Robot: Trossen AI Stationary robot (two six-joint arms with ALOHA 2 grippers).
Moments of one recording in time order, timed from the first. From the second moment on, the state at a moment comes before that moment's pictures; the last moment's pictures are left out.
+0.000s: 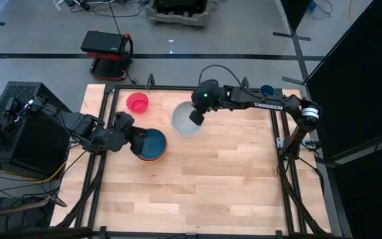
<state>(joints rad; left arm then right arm) -0.37 0.94 0.96 -0.85 -0.74 -1.03 -0.24 1.78 1.50 -0.52 0.09 0.10</state>
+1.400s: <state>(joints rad) -0.08 1.21 0.96 -0.29 -0.81 -0.81 -0.20 1.74 1.55 -0.39 0.34 0.10</state>
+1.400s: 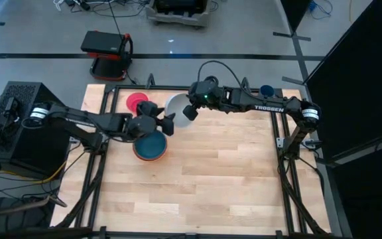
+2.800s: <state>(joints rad) -0.07 1.21 0.96 -0.35 -0.77 -0.87 -0.20 1.74 1.55 -0.36 0.27 0.06</state>
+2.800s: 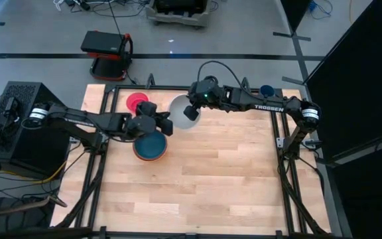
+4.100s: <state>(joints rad) -0.06 1.11 0.96 -0.56 -0.73 -0.89 -0.23 1.74 1.60 -0.29 0.10 0.05</state>
